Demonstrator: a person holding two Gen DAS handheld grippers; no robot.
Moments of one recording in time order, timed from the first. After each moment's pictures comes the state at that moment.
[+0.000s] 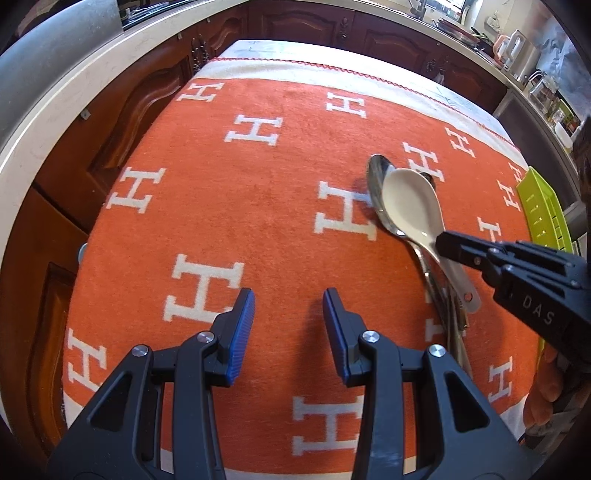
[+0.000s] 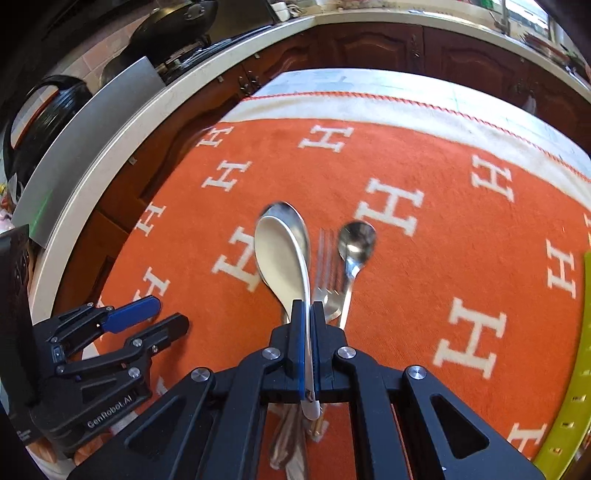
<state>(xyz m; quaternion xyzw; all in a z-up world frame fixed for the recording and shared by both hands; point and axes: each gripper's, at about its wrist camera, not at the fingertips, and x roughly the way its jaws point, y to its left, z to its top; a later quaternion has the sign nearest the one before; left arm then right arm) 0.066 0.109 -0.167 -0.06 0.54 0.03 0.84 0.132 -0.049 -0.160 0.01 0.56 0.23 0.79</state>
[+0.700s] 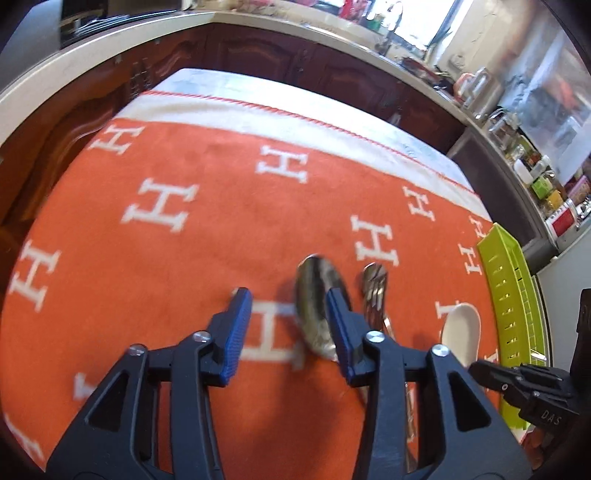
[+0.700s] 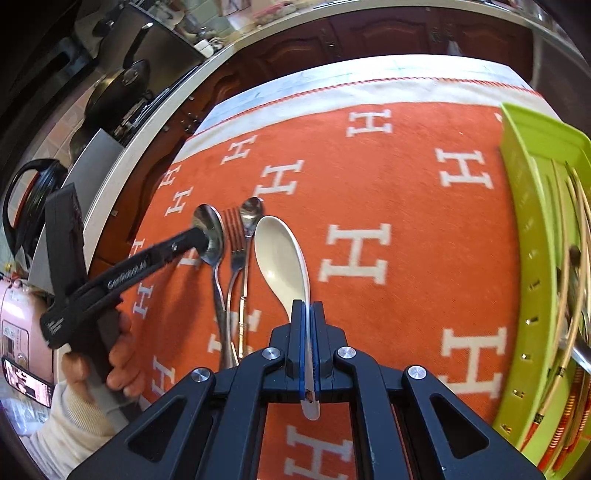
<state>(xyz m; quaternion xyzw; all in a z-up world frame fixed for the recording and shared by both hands) 0.140 0.088 -0.180 -0.12 0.47 -0.07 0.87 0.091 -0.167 -0.151 0.13 0.57 0.16 0.80</state>
